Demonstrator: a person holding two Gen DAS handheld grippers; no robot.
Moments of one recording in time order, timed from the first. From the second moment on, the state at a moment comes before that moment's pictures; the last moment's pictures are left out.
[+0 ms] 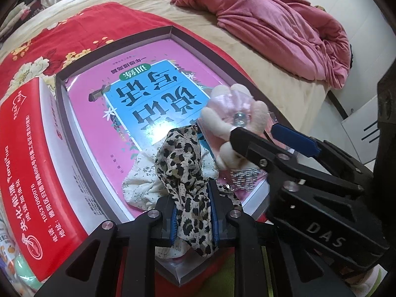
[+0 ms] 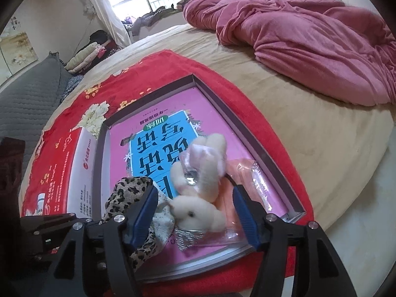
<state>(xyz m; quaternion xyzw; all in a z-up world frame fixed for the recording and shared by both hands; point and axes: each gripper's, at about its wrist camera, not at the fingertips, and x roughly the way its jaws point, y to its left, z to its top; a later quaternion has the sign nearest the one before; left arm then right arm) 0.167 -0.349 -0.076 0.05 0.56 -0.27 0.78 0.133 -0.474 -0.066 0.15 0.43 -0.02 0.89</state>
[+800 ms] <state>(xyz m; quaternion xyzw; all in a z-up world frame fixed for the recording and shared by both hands) 0.168 -0.350 -0.063 0.05 0.54 -0.28 0.79 0.113 -0.494 -0.041 0.16 0.40 -0.07 0.90</state>
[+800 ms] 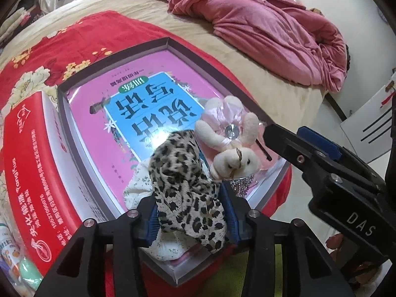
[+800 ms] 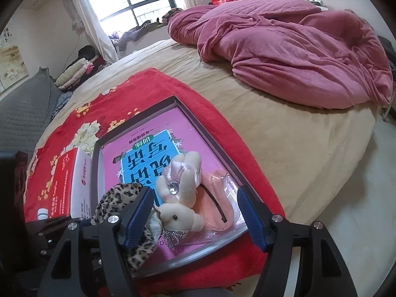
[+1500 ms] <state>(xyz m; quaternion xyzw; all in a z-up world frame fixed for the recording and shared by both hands) 0.162 -0.330 -0.032 0.04 0.51 -0.28 0.81 0.104 -0.496 -0.024 0.16 0.39 -0.08 0.90</state>
